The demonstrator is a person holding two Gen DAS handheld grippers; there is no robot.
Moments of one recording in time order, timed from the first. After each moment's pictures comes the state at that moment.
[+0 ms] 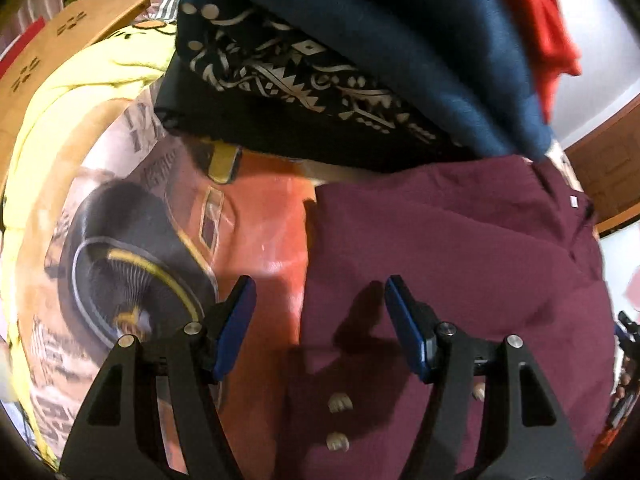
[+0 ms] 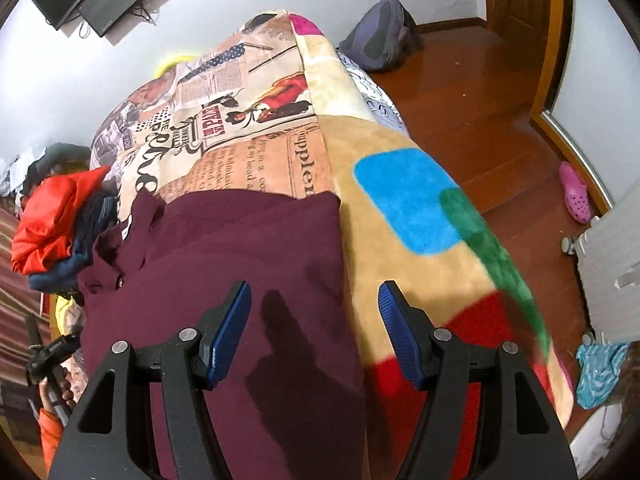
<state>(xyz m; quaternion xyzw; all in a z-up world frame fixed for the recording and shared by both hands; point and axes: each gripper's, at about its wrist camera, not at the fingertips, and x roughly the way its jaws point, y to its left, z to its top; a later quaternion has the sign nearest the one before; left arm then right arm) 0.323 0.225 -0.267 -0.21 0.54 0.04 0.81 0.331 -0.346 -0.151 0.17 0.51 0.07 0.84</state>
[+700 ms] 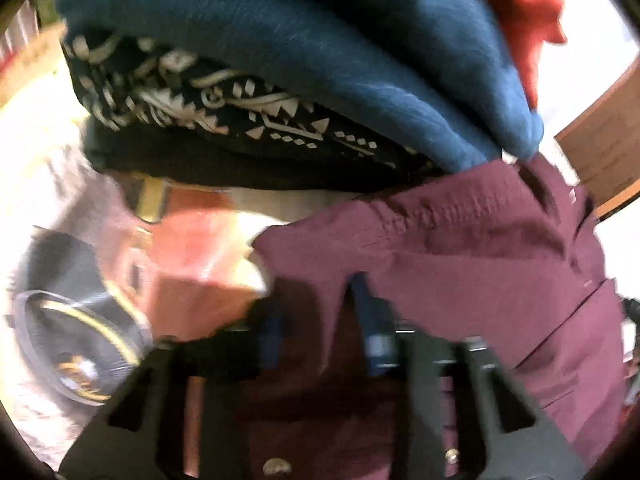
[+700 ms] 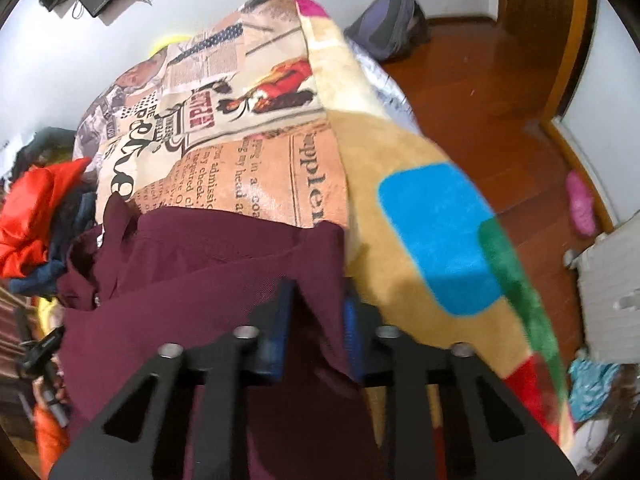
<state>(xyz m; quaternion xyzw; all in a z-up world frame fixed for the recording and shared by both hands) 0.355 0.167 -0.275 -0.16 0.52 0.03 0.84 0.363 -0.336 -0.163 0.14 0.53 0.06 0.83</state>
